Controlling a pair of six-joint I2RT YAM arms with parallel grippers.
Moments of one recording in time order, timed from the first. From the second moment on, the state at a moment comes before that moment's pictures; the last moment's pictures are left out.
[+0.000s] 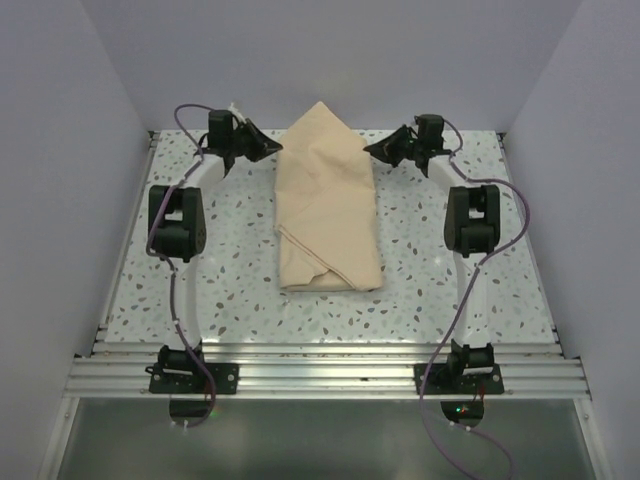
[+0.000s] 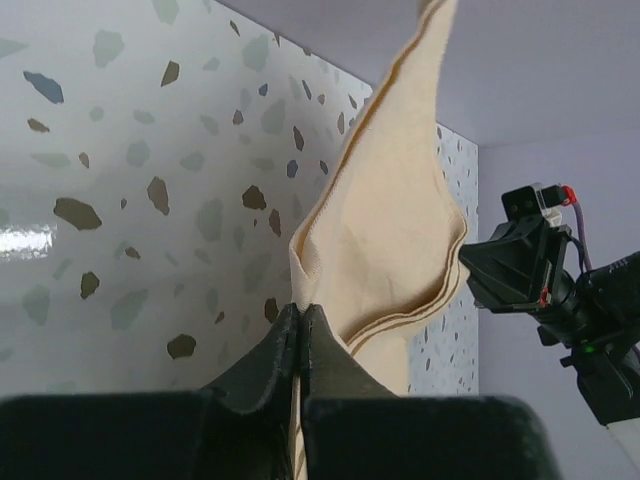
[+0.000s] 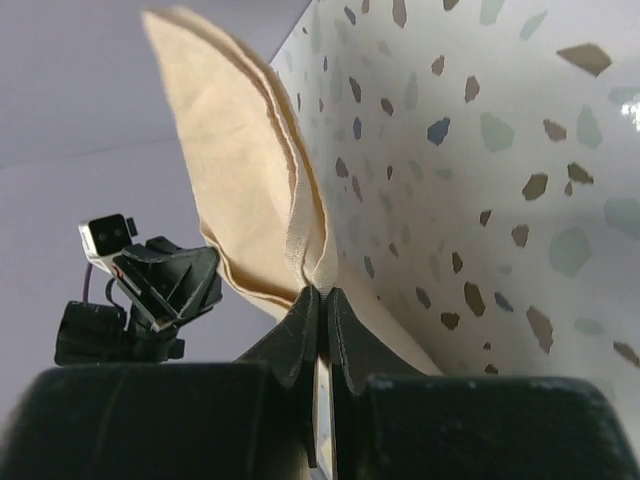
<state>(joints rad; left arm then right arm) -0.08 2.40 1.95 -0.01 0.55 -0.83 0.07 2.51 2.06 -0.06 -0.65 1.12</state>
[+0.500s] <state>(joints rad) -0.08 2.09 1.61 0.04 0.59 -0.83 0.07 2.24 1.76 -0.08 -0.70 1.03</state>
